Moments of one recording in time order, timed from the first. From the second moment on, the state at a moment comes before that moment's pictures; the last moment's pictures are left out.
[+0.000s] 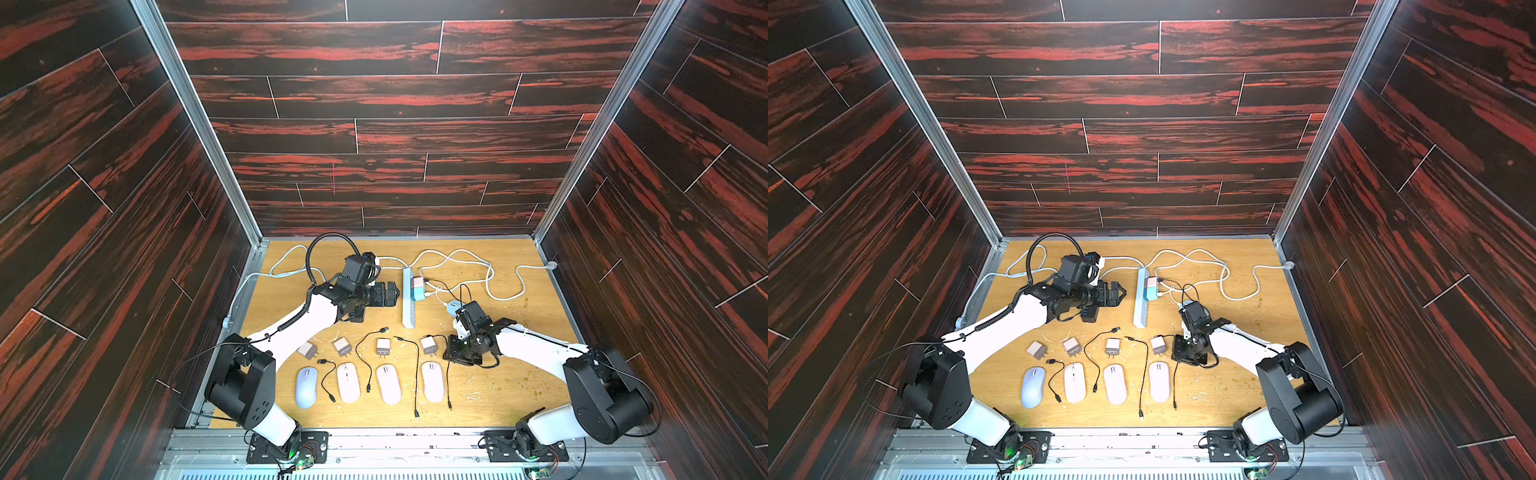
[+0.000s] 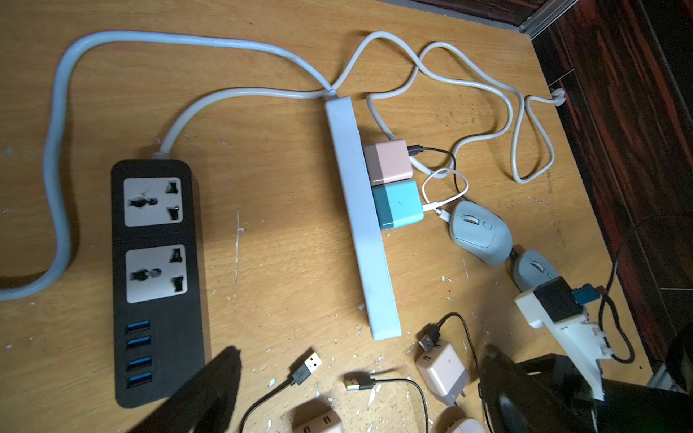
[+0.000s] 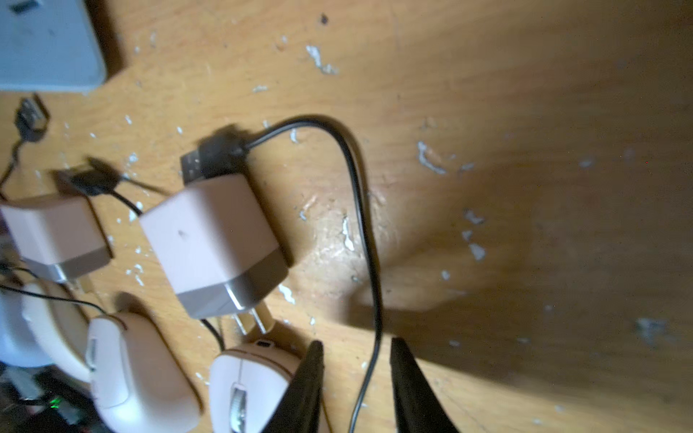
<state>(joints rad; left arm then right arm) -0.50 1.58 1.17 -0.35 0.19 -0.44 0.52 1.46 0.72 -0.52 -0.25 0.63</state>
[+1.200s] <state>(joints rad) -0.73 1.51 1.05 -0.14 0.08 -0.47 0.27 1.58 1.00 -0.49 -0.06 0.30</state>
